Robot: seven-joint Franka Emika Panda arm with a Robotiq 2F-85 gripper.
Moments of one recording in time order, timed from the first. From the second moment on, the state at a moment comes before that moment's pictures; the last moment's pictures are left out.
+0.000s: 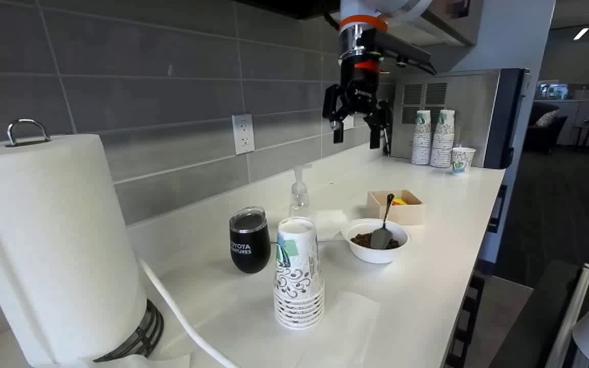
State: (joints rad) arm 0.09 -0.23 0.04 -2.31 0.31 1.88 0.17
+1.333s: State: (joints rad) arm -0.04 -0.18 0.04 -2.49 0.10 2.21 0.67
